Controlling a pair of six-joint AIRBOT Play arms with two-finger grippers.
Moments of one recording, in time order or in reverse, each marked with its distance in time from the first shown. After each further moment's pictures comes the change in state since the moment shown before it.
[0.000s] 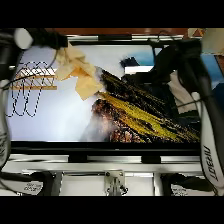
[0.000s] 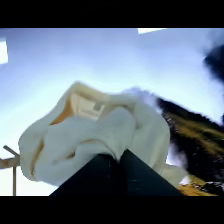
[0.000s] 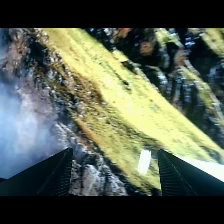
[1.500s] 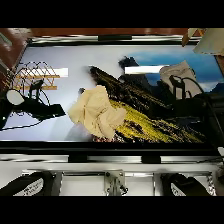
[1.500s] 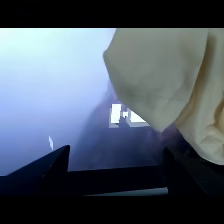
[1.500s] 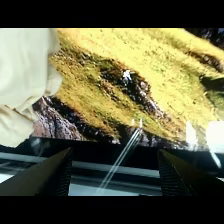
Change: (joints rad) left arm 0.289 0.370 -1.112 -0.408 -0.113 0.035; right arm -0.114 0.471 -0.790 0.184 0.228 0.060
